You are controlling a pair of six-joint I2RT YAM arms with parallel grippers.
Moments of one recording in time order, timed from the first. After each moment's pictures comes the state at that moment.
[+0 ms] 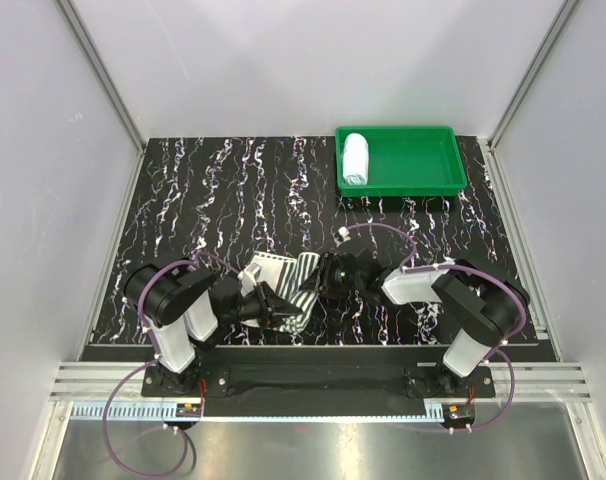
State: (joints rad) left arm -0.59 1.79 0.06 1.34 0.63 -1.47; right arm 0.78 1.67 0.64 0.36 -0.23 1.01
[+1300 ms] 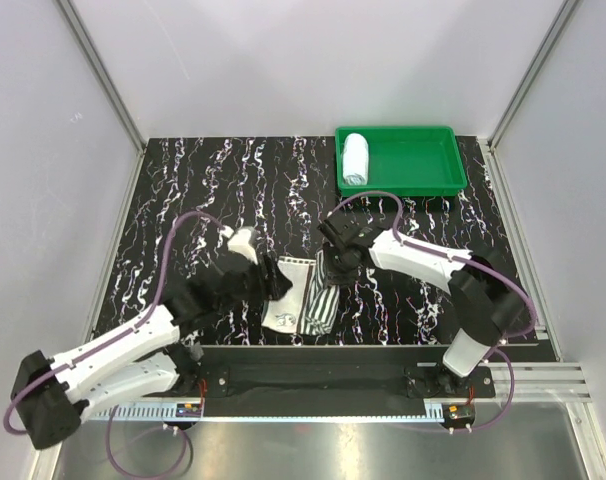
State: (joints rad) left arm -0.78 0.86 0.56 -0.27 -0.06 -0.75; right arm 0.78 1.68 1.12 -0.61 -0.04 0.71
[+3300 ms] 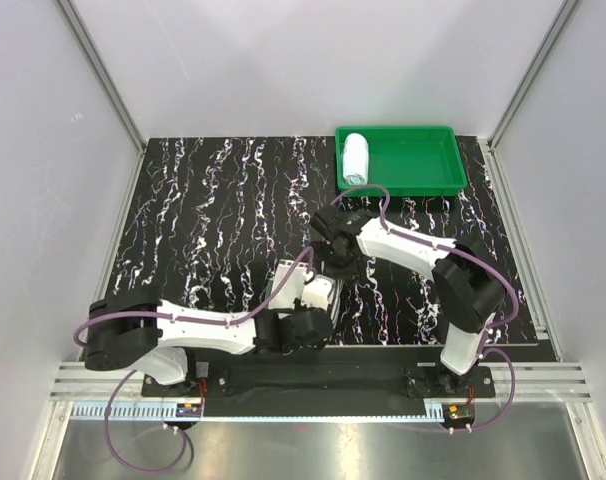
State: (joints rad) left arm -1.38 1.46 0.69 -0.12 -0.49 -0.80; right arm 0.78 1.80 1.27 -0.81 -0.02 0.65
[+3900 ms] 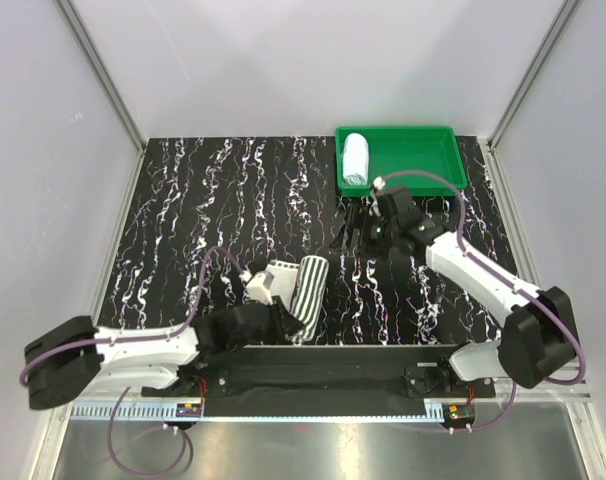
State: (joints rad) left arm -1.15 1.05 0.24 0.19 -0.22 -1.06; right arm 0.52 1.37 1.06 -0.48 -0.23 0.69
